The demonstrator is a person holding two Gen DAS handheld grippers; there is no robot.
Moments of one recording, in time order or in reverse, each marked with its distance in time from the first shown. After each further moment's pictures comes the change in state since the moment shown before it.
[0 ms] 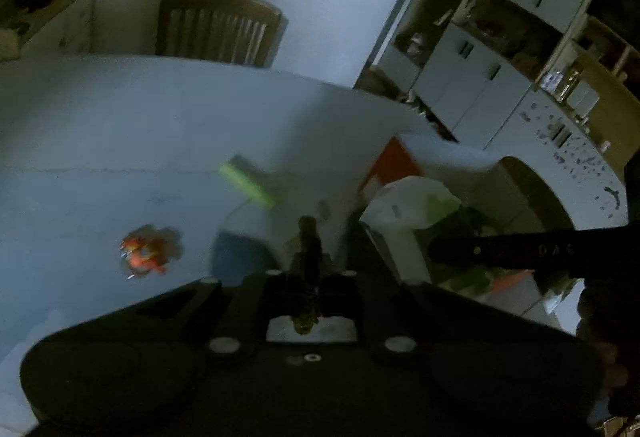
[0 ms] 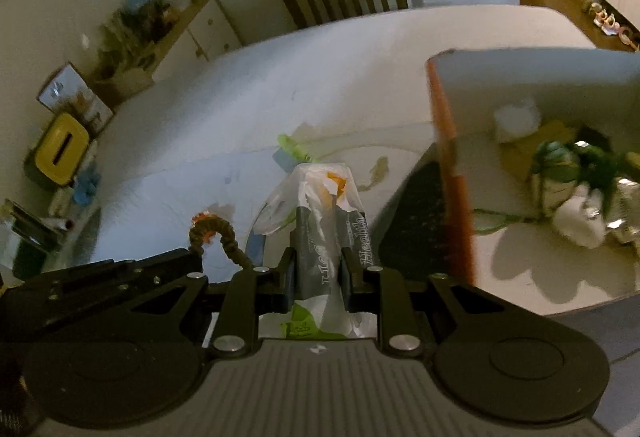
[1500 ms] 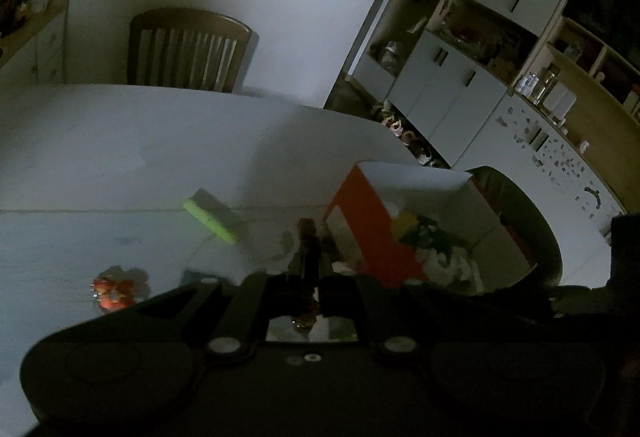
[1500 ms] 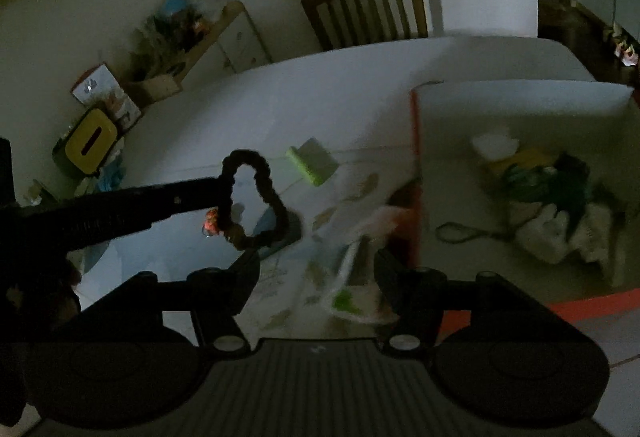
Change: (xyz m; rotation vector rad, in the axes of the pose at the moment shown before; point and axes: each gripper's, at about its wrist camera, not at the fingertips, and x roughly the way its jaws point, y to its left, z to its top) left arm 0.000 -0.009 0.021 0.033 -0.021 -0.065; right arm -0.026 -0.005 -0.016 -0.084 -0.031 0.048
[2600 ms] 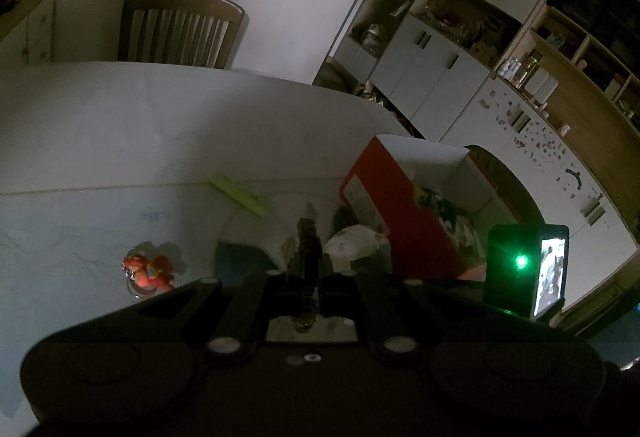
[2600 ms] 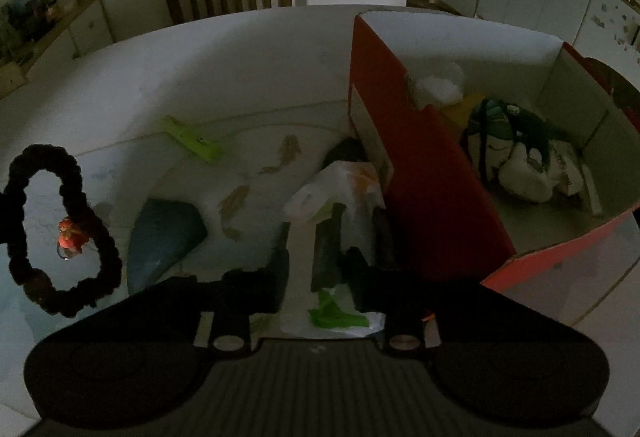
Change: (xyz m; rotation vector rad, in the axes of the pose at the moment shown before) left arm -0.009 0.048 -0.015 0.014 0.055 -0.076; right arm 0.116 0.031 -0.029 0.123 -0.031 -0.506
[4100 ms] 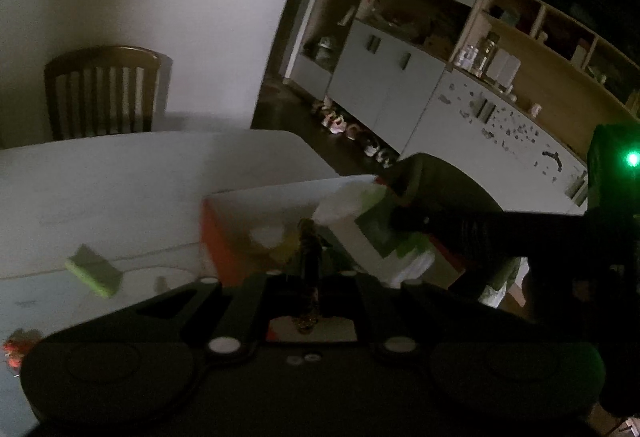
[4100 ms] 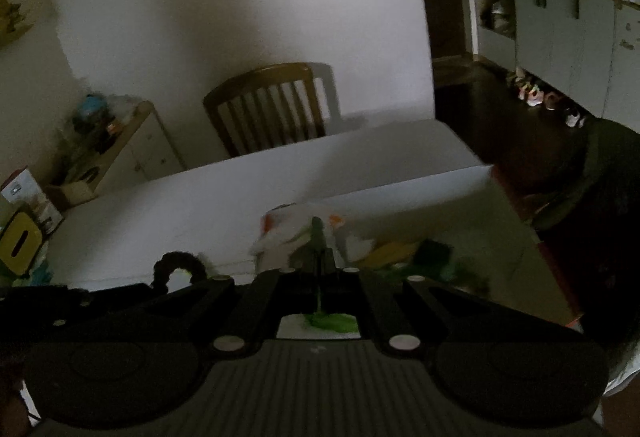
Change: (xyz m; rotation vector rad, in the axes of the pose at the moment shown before) left arm 0.062 -0.195 0.041 0.165 -0.055 -0.025; right arm -0.105 -0.199 0.094 0.069 -0.221 0.272
